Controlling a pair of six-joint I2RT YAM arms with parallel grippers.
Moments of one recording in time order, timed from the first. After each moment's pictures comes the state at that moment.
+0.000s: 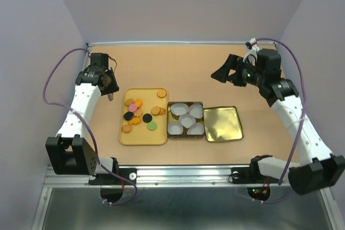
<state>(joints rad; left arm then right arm) -0.01 1.39 1.24 -0.84 -0.15 -0.30 0.22 1.11 1.18 -0.55 -0.39 0.48</state>
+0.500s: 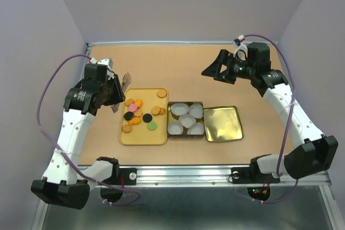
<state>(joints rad) -0.19 1.08 1.27 -1.04 -0.03 -0.37 0.25 1.33 1.33 -0.48 -0.61 0.60</state>
